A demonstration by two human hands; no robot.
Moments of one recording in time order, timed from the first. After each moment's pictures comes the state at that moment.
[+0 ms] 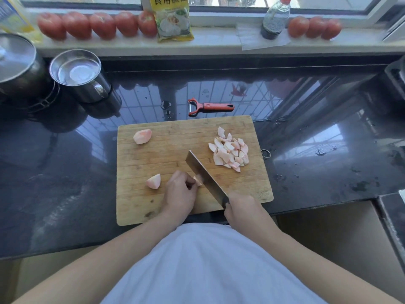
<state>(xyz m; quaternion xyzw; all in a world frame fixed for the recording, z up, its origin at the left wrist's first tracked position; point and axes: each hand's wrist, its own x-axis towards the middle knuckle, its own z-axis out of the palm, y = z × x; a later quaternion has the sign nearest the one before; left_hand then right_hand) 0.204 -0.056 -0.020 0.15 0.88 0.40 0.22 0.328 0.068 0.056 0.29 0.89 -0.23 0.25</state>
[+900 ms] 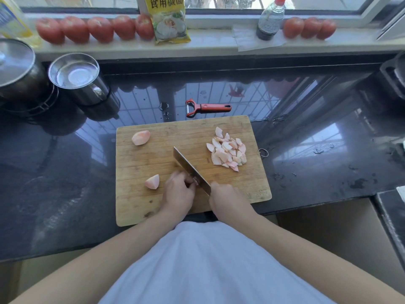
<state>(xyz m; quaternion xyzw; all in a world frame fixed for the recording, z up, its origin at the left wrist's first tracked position) 0.204 -0.054 -0.017 0.14 0.88 0.39 0.24 0.296 0.057 0.046 0.24 0.92 -0.20 0.24</state>
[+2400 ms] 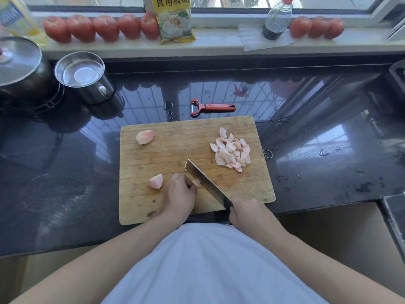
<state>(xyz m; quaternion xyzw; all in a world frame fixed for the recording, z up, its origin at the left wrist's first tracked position) 0.204 -0.054 -0.014 0.08 0.91 0.33 0.25 0.338 0.076 0.052 0.25 0.91 -0.20 0.26</state>
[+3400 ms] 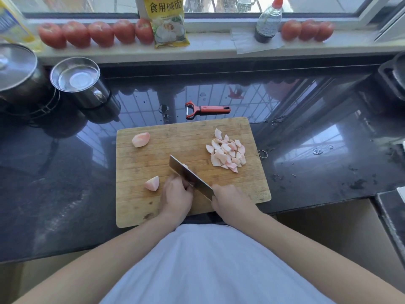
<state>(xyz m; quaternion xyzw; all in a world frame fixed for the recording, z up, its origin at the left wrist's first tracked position) 0.204 -0.055 -0.023 0.11 0.91 0.33 0.24 0.302 0.070 0.043 0.22 0.92 -0.20 0.25</state>
